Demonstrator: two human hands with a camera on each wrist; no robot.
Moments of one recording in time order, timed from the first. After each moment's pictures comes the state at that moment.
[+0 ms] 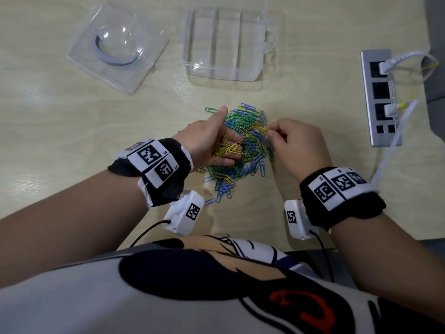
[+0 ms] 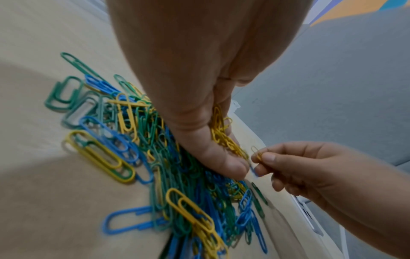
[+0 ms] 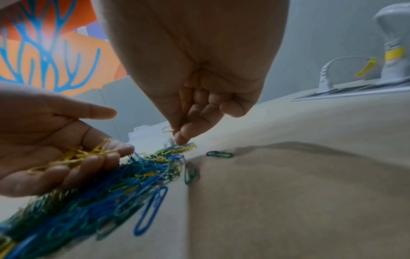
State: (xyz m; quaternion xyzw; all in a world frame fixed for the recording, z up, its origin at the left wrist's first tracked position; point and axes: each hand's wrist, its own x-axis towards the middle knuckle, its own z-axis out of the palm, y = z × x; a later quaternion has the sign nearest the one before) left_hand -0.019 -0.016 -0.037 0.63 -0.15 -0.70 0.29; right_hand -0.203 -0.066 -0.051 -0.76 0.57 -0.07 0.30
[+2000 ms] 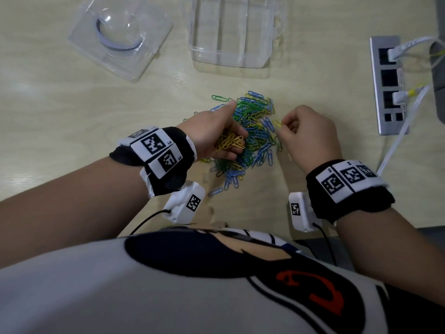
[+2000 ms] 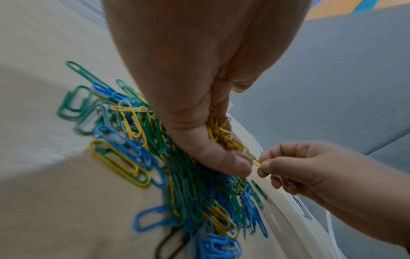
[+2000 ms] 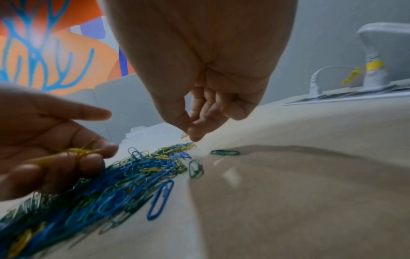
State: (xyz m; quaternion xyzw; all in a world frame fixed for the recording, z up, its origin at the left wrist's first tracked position) left_hand -0.013 -0.008 -0.037 0.63 -0.18 -0.70 0.27; right_hand -0.201 -0.056 -0.049 -0.73 0.63 -0.07 0.26
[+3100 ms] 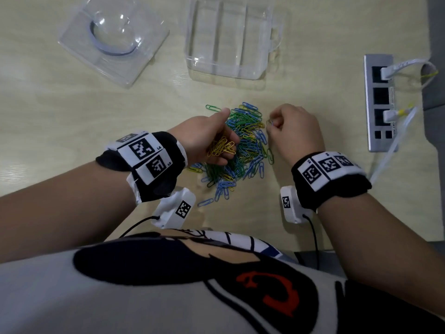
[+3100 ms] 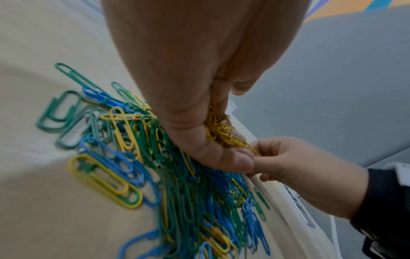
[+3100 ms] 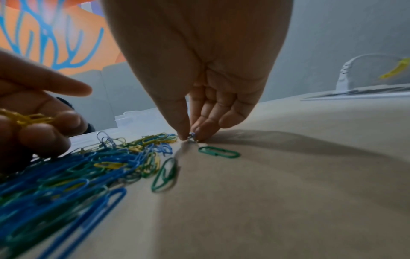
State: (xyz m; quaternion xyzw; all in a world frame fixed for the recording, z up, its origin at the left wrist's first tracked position) left_hand -0.009 -0.017 -0.035 0.63 -0.19 -0.71 0.27; right_hand -0.188 -0.093 -0.064 -0.76 0.60 -0.03 0.24
